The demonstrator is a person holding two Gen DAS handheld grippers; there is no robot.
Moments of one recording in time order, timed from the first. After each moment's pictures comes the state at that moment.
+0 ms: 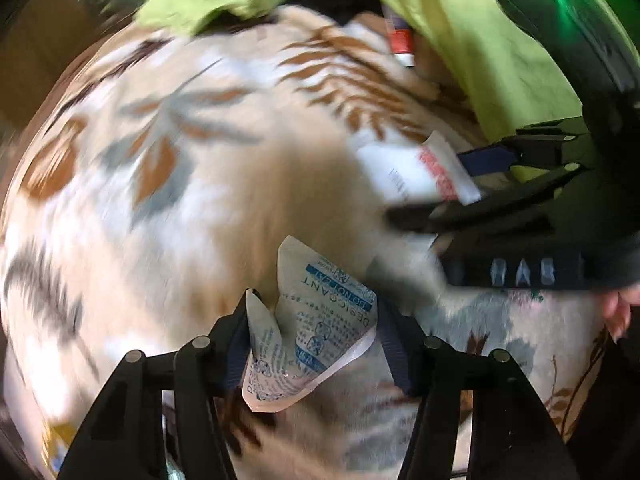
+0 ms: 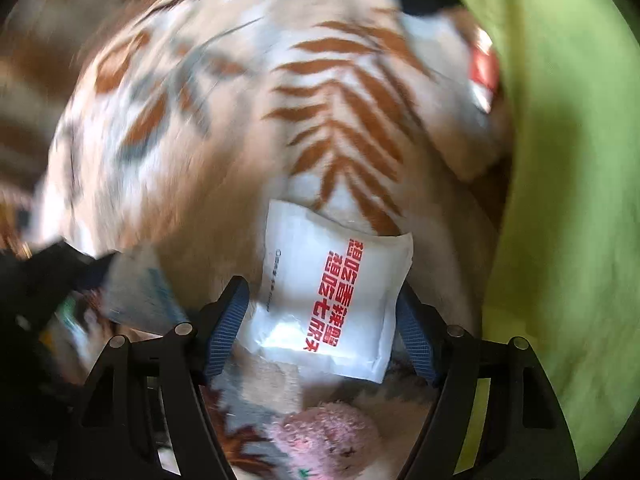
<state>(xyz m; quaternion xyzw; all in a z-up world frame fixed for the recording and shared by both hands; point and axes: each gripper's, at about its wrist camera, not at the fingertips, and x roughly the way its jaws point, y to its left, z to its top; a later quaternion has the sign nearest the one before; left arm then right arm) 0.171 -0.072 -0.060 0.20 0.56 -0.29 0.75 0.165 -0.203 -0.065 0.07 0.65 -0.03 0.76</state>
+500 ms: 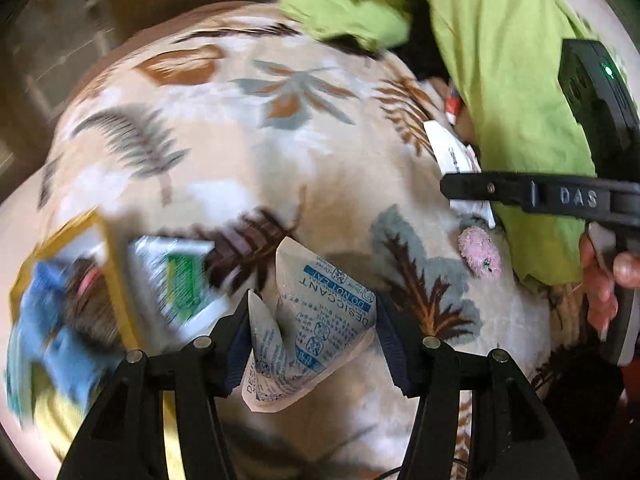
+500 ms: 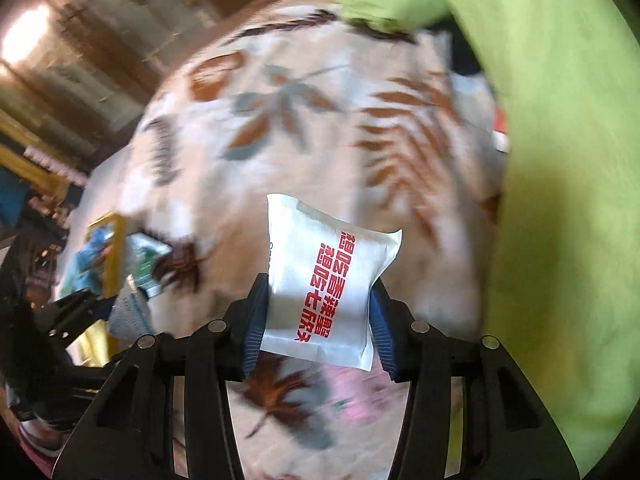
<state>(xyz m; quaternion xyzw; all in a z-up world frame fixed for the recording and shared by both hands) 0.095 0.031 -0.003 0.03 0.55 -0.19 0.81 0.125 -0.196 -0.002 0.11 0.60 0.09 0.79</state>
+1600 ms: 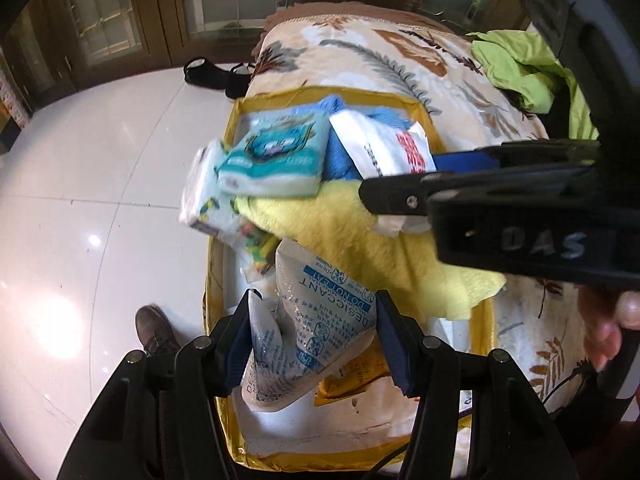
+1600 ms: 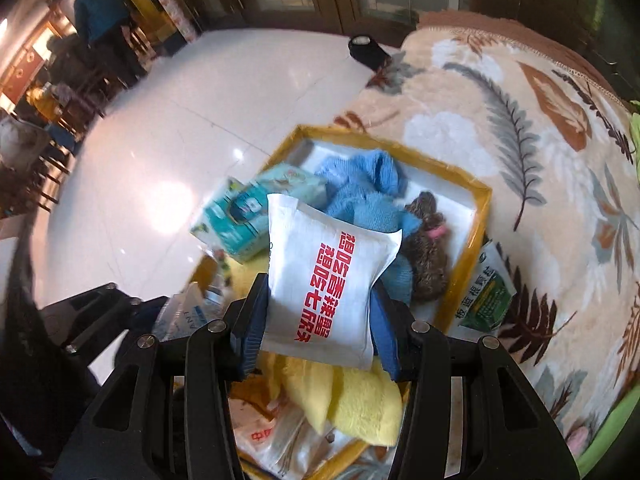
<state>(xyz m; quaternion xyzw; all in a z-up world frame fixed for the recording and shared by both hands) 0.011 0.239 -0.012 -0.08 0.56 -0.01 0.82 0.093 0.148 0.007 -0.11 0.61 0.30 0.73</state>
